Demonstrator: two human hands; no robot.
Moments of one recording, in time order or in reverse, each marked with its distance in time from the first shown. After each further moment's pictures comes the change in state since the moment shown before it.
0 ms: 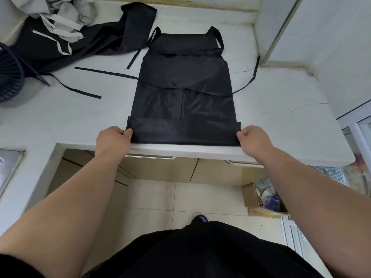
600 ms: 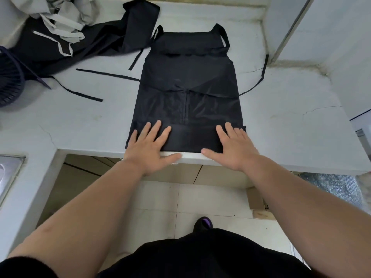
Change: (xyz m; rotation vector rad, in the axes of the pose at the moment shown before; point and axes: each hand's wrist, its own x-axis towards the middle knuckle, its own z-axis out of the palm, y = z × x) left_hand -0.015 0.023 0.035 0.684 -0.312 0.599; right_hand -0.002 -0.026 0.036 -0.564 -0.207 -0.365
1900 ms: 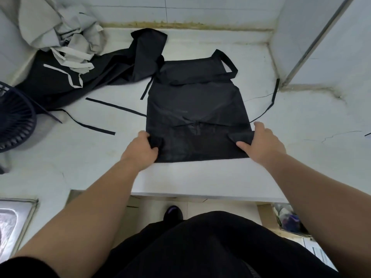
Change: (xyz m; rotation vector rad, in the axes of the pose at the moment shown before) left_hand 0.062 -0.058 -0.061 -0.519 0.073 -0.326; right_hand 0.067 0.016 -0.056 0.170 0.183 0.434
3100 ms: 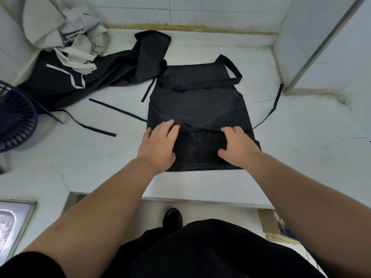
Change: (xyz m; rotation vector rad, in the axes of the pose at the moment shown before) left_hand 0.002 0.023 0.011 0.520 0.102 0.474; right_hand -0.007 -0.053 0.004 -0.003 -0.131 -0.312
